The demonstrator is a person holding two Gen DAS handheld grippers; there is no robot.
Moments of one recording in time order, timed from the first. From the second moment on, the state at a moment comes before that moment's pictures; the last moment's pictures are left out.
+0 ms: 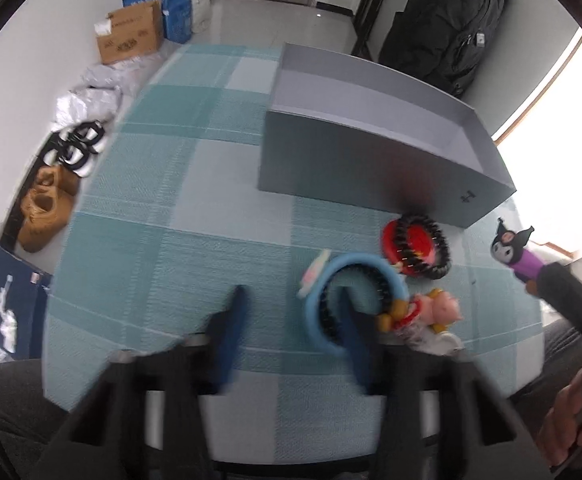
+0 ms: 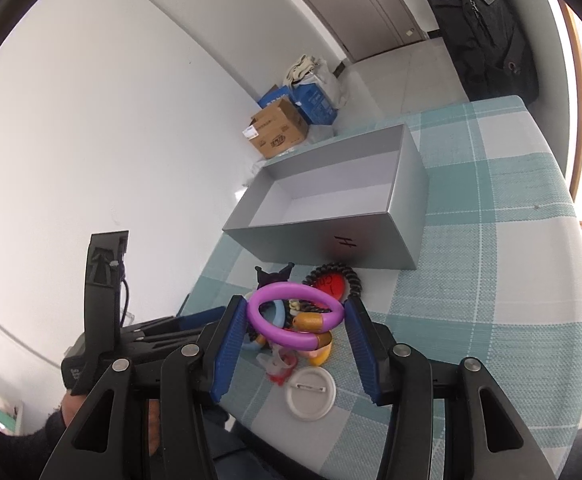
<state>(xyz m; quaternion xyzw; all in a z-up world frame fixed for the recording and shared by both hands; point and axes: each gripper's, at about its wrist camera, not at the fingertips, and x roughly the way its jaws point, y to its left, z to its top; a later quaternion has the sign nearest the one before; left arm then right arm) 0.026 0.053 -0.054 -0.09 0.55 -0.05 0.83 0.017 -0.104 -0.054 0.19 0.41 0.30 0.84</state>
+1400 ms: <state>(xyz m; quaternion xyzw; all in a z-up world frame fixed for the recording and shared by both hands) 0.056 0.051 0.022 -0.14 0.41 -0.07 0.90 0.063 -0.097 0.004 0.16 0.34 0.30 0.88</state>
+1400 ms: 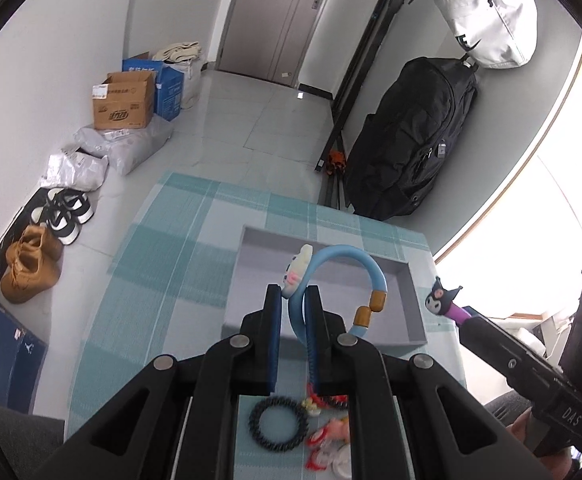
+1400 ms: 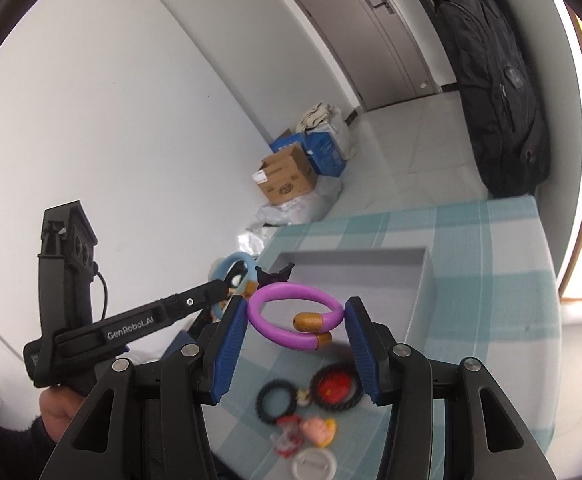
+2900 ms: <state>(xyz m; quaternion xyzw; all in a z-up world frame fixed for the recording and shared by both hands) 0.092 0.037 0.000 -0.13 0.46 -0.09 0.87 0.100 -0.106 -0.013 0.14 0.32 0.25 0.91</state>
